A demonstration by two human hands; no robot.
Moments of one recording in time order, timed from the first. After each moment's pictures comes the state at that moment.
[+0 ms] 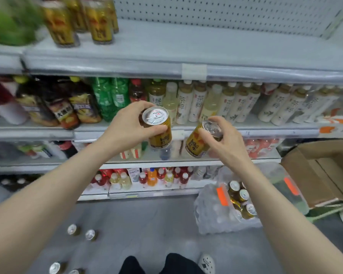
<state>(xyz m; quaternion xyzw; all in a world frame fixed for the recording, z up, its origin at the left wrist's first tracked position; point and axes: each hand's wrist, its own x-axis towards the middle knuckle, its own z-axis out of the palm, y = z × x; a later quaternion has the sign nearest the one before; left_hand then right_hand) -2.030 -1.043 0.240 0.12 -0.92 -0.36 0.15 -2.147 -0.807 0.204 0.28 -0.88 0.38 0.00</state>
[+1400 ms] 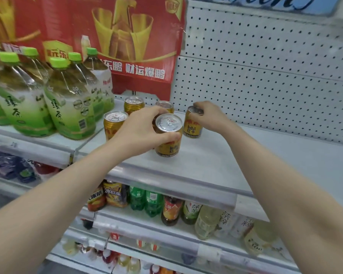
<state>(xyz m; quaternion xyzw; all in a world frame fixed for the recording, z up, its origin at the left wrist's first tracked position) -2.158 -1.240 0.382 0.20 -0.91 -0.25 0.28 -2.389 -1.169 0.380 0.48 -0.84 0.25 -0.02</state>
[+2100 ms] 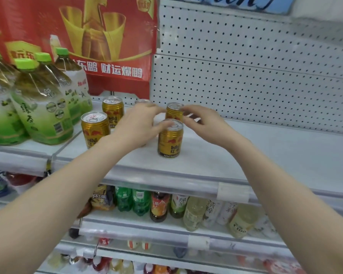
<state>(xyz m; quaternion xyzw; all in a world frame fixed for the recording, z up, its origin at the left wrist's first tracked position) -2.199 -1.235 0.380 0.14 -0.94 -0.08 0.28 -2.349 -1.085 0.386 0.54 -0.78 0.31 0.01</state>
